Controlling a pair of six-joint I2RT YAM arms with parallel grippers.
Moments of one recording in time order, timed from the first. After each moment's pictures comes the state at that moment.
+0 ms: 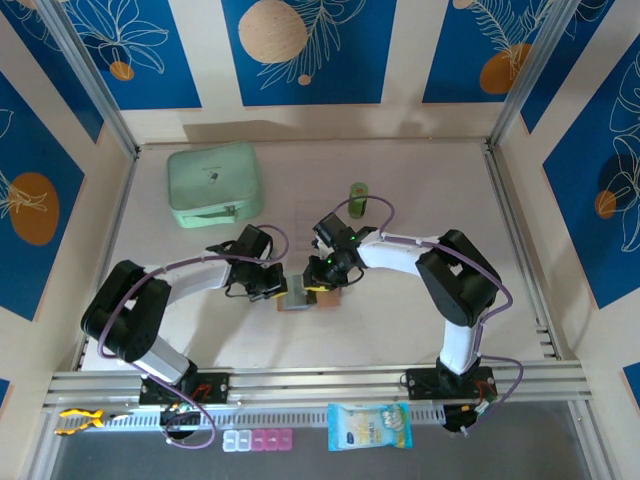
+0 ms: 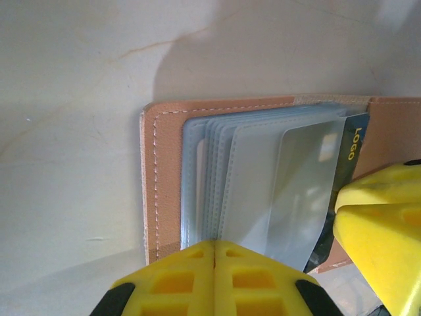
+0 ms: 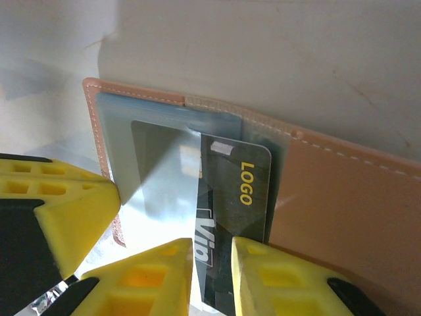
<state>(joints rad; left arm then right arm) -0.56 1.56 0.76 -0.39 0.40 -0.78 0.74 1.83 1.09 -0.45 -0.45 0.74</state>
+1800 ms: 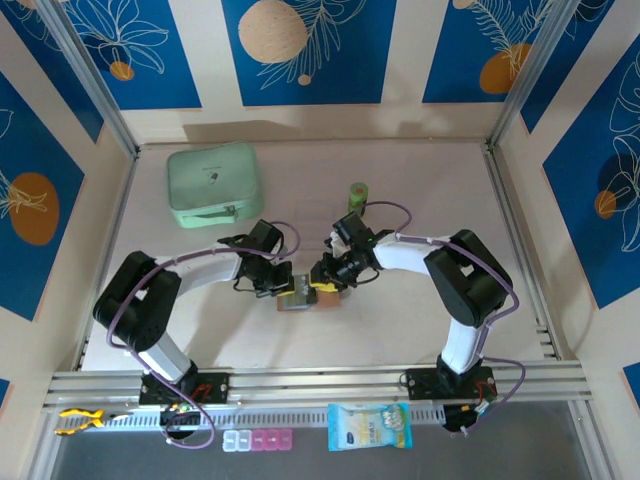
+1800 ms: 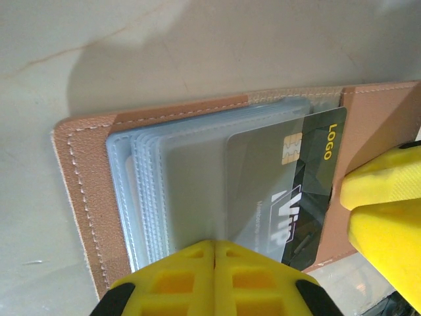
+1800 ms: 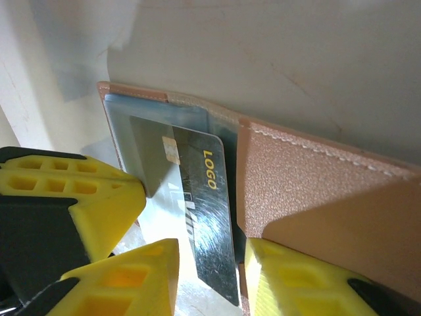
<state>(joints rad) -0.60 1.63 0.87 -0.46 0.40 -0.73 0.63 1.80 0.96 -0.30 -0.63 0.78</state>
